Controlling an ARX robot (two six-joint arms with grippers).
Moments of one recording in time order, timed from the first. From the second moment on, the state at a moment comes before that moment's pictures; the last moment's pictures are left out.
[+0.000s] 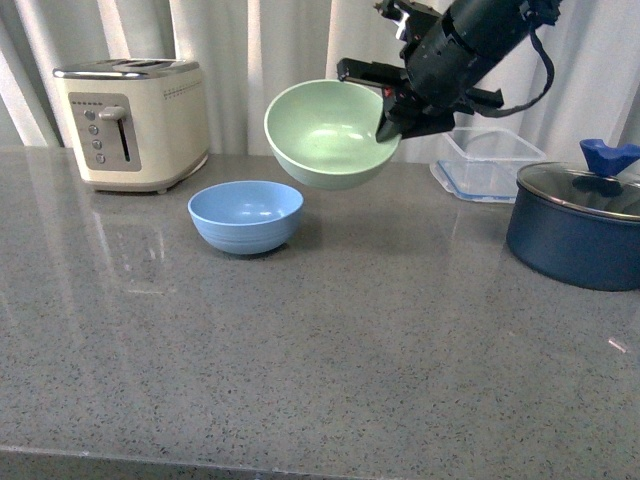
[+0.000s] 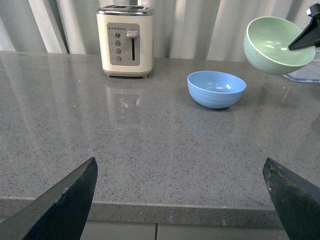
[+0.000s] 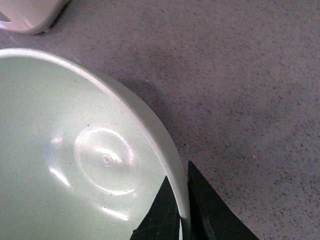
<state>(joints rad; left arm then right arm) 0.00 0.00 0.02 0.00 0.00 0.00 0.28 2.29 2.20 -0.60 -0.19 0.11</state>
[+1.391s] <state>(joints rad) 0.00 0.00 0.02 0.00 0.00 0.00 0.41 2.75 2.89 -0.85 -0.26 0.08</state>
